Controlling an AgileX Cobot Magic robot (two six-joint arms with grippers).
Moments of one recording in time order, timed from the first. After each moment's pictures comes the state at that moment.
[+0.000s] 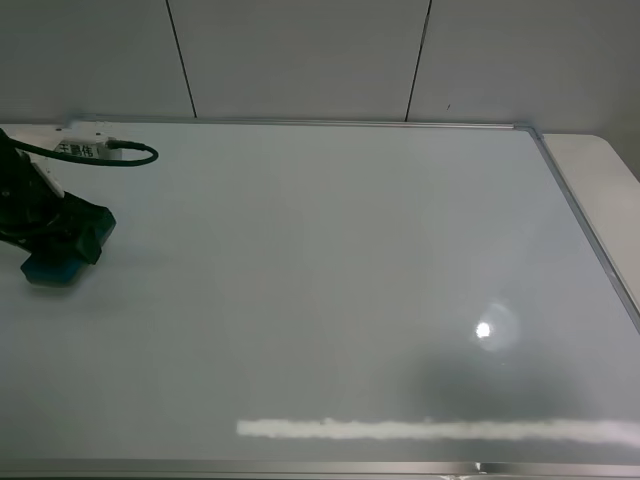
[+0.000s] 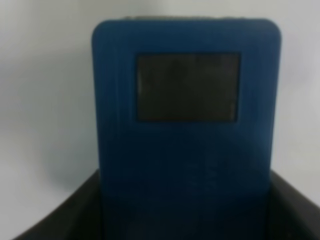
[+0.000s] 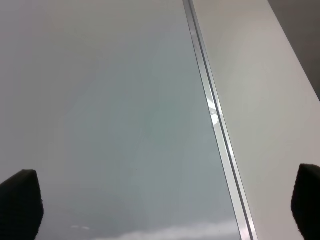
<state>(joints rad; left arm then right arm) -0.05 1.66 -0.85 -0.02 0.64 0.03 0.01 0.00 -0.50 -0.06 1.07 0.06</state>
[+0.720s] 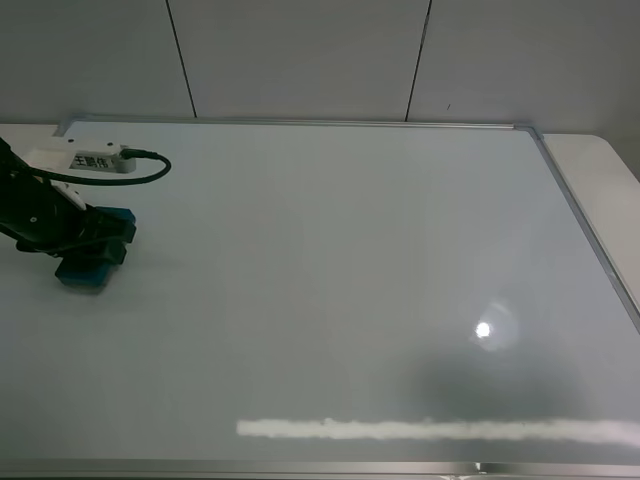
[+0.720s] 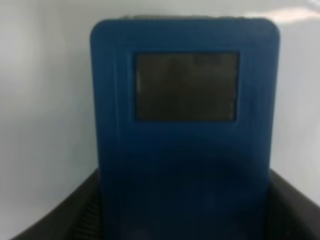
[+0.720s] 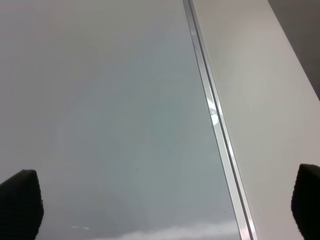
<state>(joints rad) -0.09 1.66 -0.73 -0.06 0.34 0.02 0.01 0.00 -0.50 -0.06 1.07 0.06</state>
